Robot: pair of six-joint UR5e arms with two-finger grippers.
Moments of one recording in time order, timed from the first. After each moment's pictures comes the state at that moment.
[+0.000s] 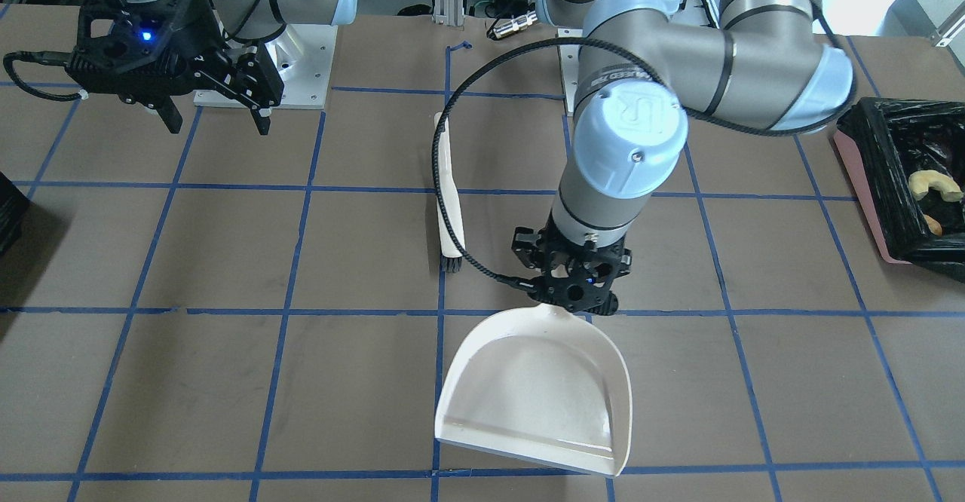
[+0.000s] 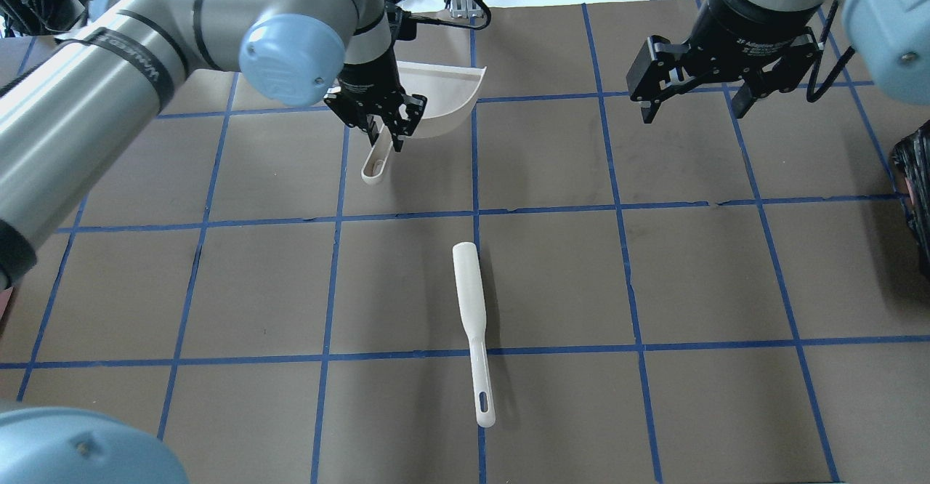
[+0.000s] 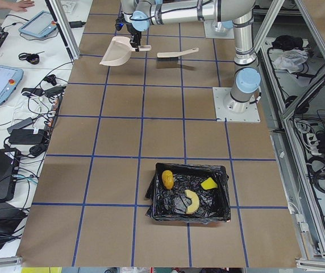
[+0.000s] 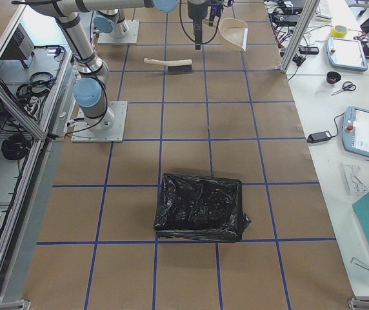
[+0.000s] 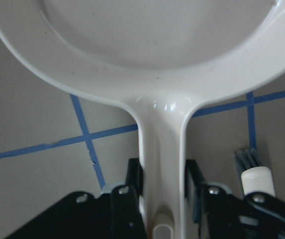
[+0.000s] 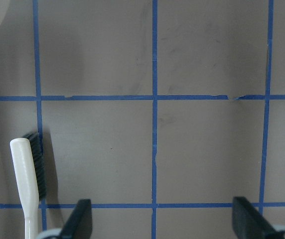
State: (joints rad) left arm -1.81 -2.01 -1.42 -1.35 1.57 -0.03; right arm 1.59 -1.62 1.55 -1.56 -1.58 0.02
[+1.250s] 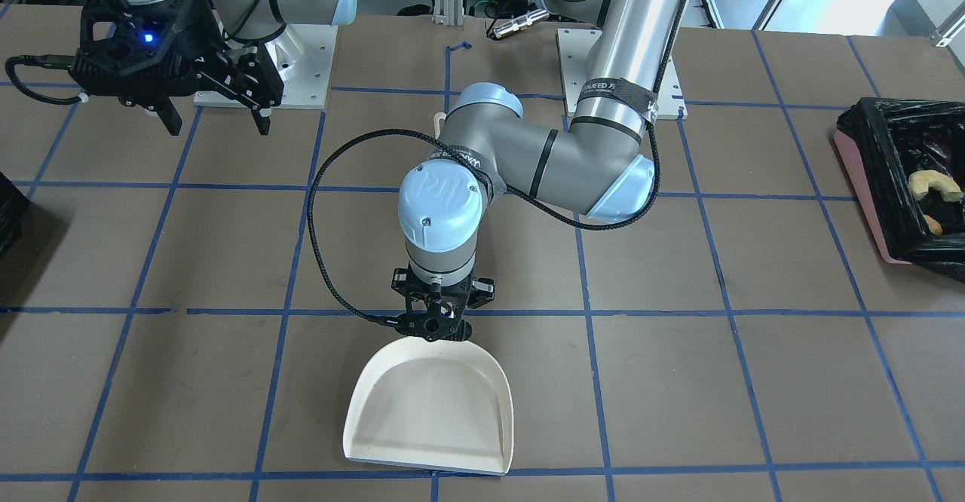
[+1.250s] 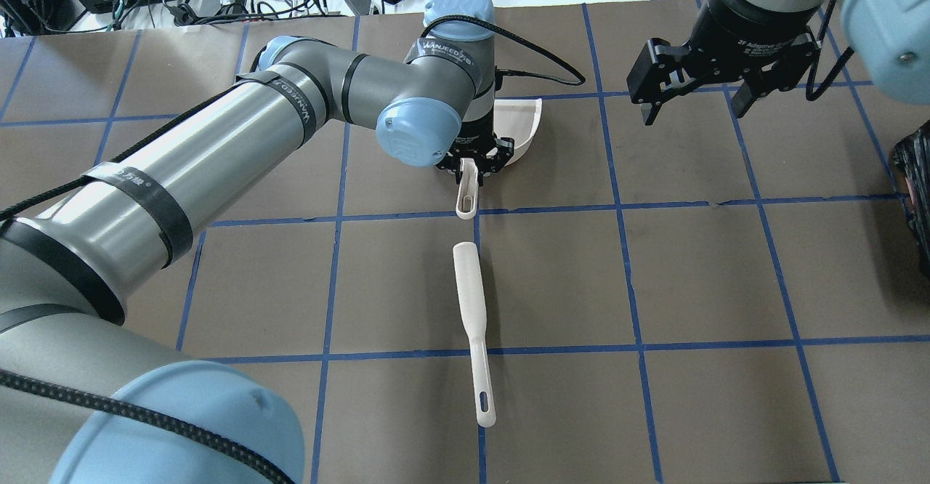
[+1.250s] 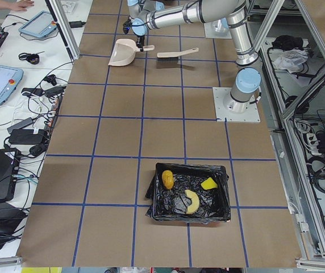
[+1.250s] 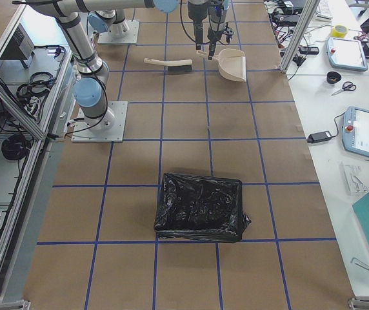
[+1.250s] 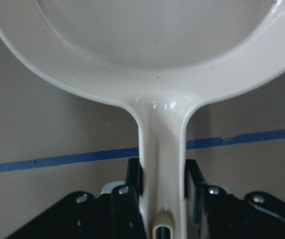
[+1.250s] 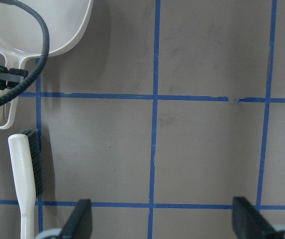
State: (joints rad) left arm -1.94 -2.15 -1.43 -1.21 1.55 -0.26; right arm 1.59 -1.62 1.55 -1.56 -1.58 -0.01
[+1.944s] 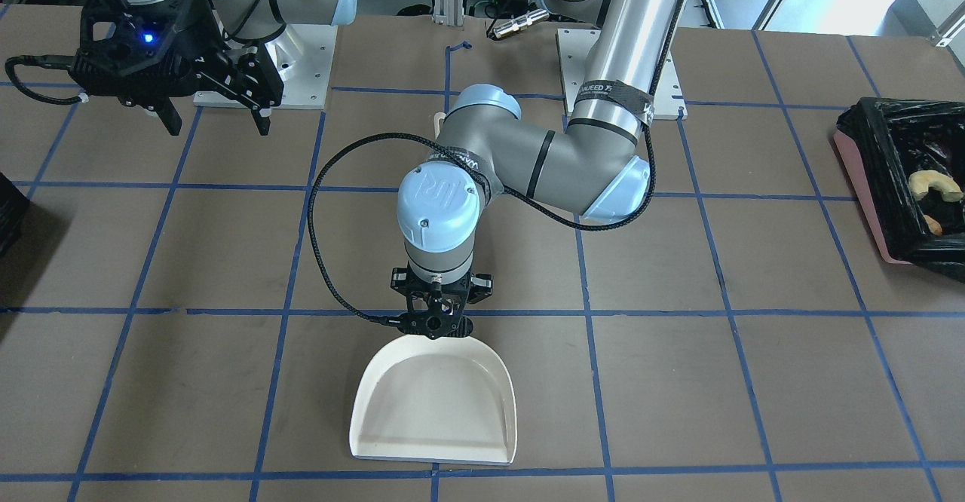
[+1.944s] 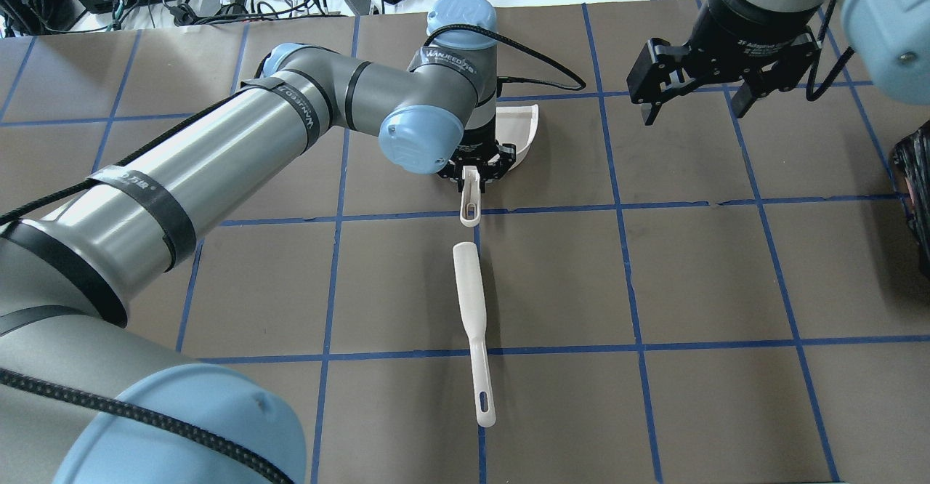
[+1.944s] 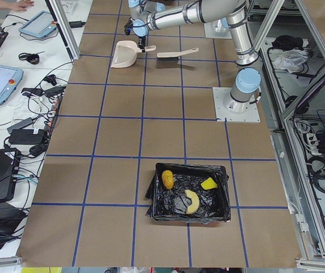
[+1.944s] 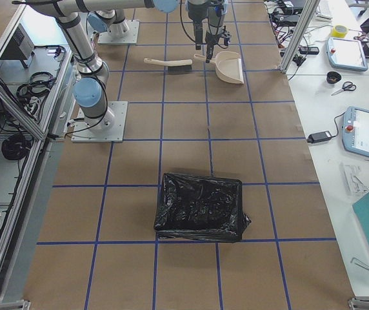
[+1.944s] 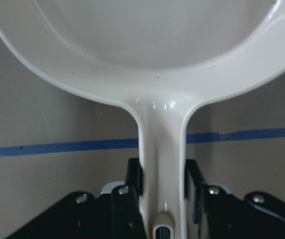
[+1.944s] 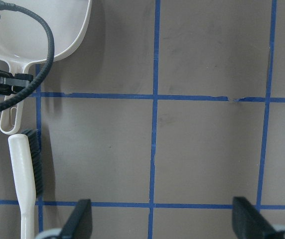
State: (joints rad) left arm -1.95 -2.15 -1.45 -1.21 1.55 -0.31; right arm 1.59 -1.62 1.55 -1.56 -1.58 -0.01
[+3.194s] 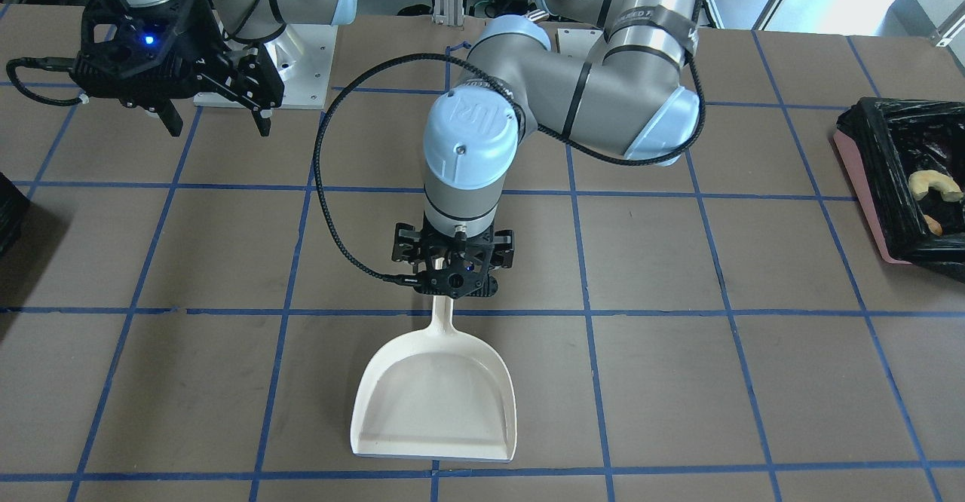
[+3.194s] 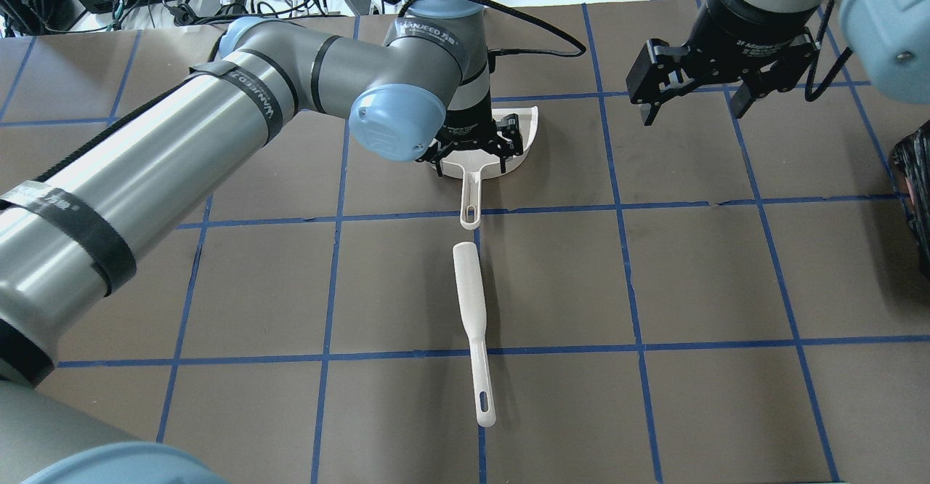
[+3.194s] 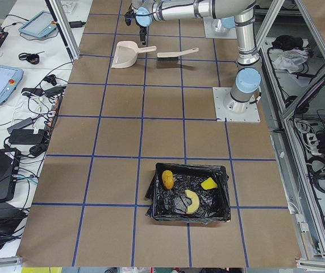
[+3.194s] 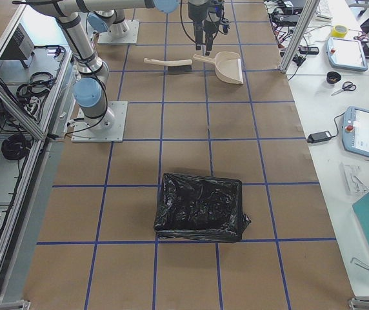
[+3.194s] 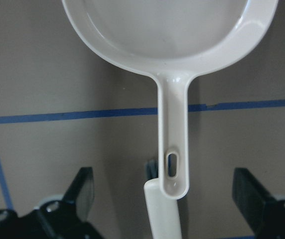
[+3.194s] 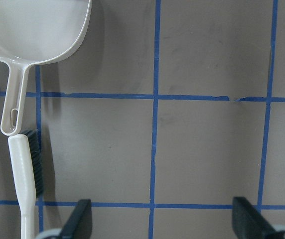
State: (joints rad) left arm -1.88 -1.97 -1.44 -1.33 1.50 -0.26; right arm 1.59 -1.61 1.55 -1.56 -1.58 -0.01
